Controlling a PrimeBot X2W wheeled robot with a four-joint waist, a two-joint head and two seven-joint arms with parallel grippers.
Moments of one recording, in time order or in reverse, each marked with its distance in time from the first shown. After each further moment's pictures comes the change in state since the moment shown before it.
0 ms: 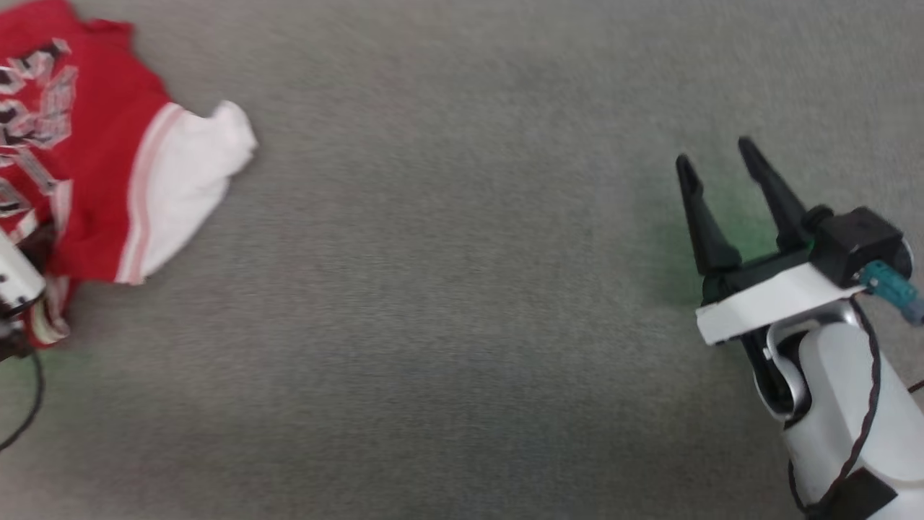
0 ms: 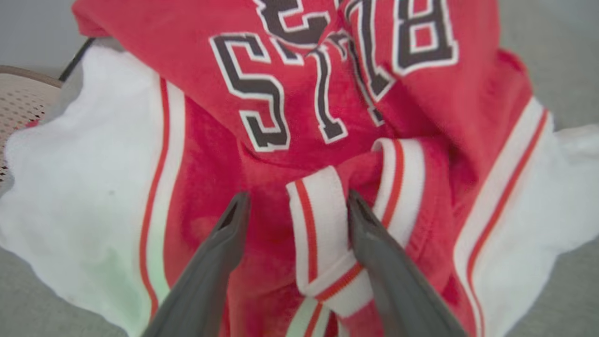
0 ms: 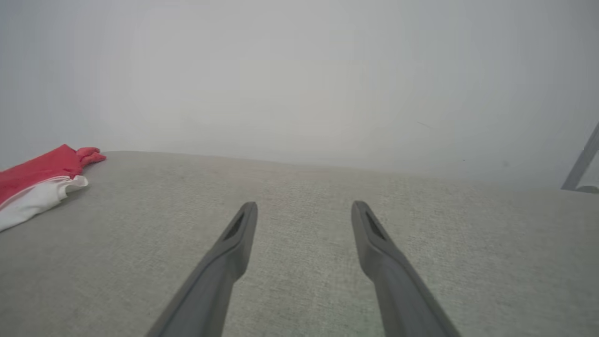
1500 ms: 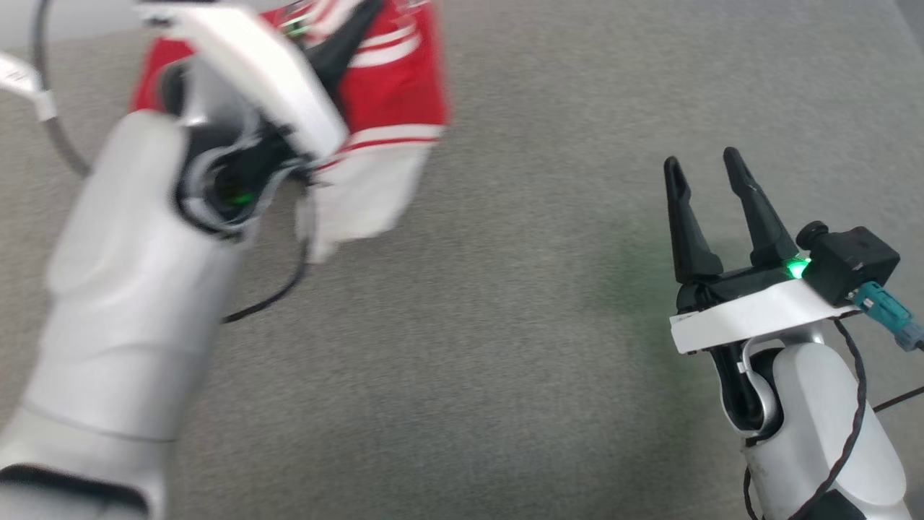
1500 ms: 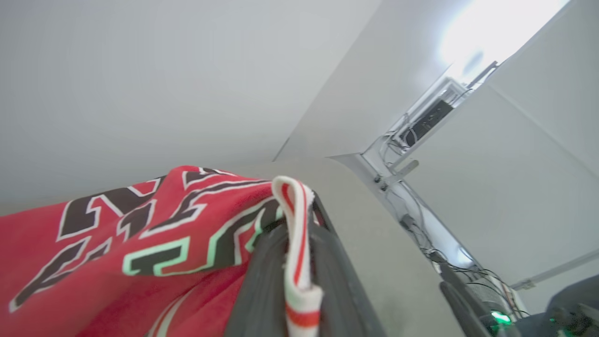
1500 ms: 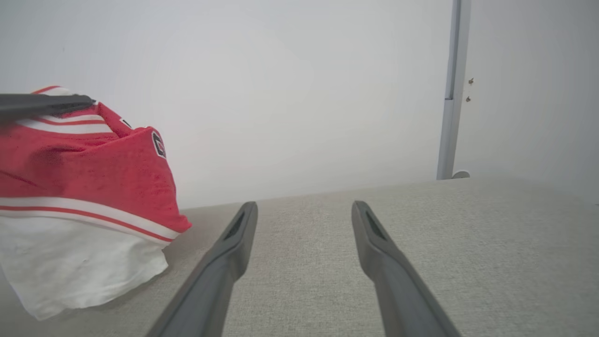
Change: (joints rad) left arm -0.179 -0.233 -0.422 -0.547 -0.342 0.004 -0.036; right arm 0.044 0.122 -0.059 -0.067 0.050 0.000 0.000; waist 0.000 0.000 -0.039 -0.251
